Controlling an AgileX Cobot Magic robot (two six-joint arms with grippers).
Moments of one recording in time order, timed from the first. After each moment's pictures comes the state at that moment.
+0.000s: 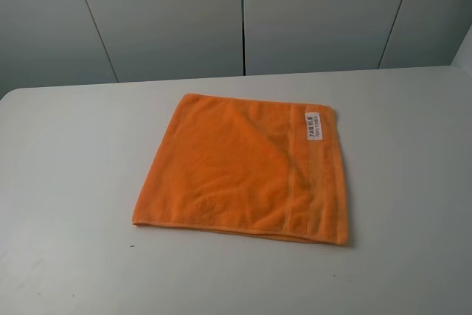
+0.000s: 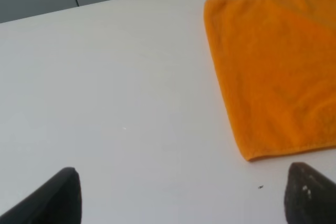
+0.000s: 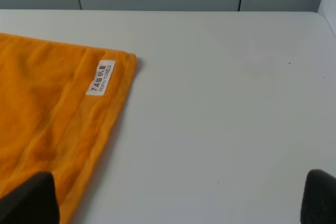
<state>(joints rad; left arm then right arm) -0.02 0.00 -0.52 -0.16 1.10 0.19 -0.03 0.00 -0.51 0.07 1.10 -0.07</state>
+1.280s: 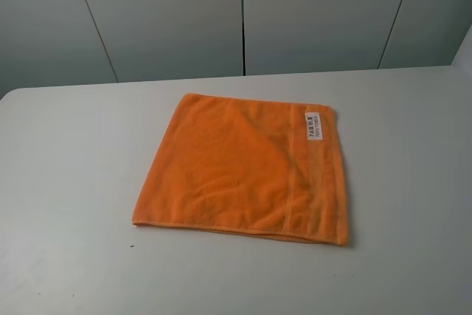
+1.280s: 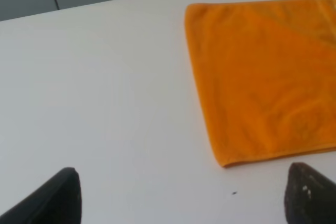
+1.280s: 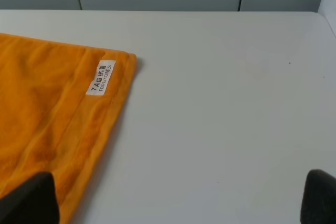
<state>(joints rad) -0.02 0.00 -0.52 -0.23 1.09 0.19 -0.03 0.00 -0.51 0.07 1.10 -0.07</state>
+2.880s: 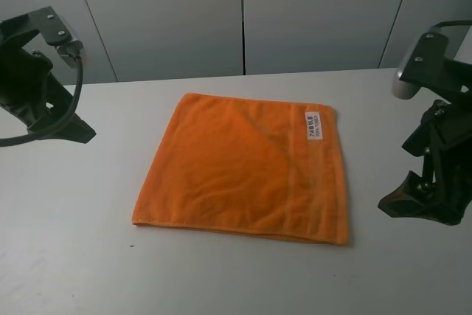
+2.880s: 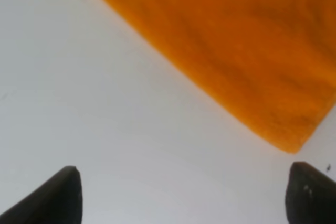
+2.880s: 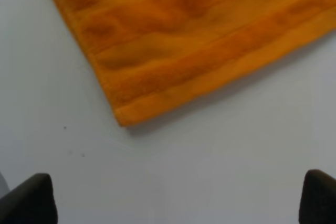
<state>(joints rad) -0.12 1.50 -0.95 -0.39 0.80 1.11 0.34 1.19 -0.64 0.22 0.87 -0.77</state>
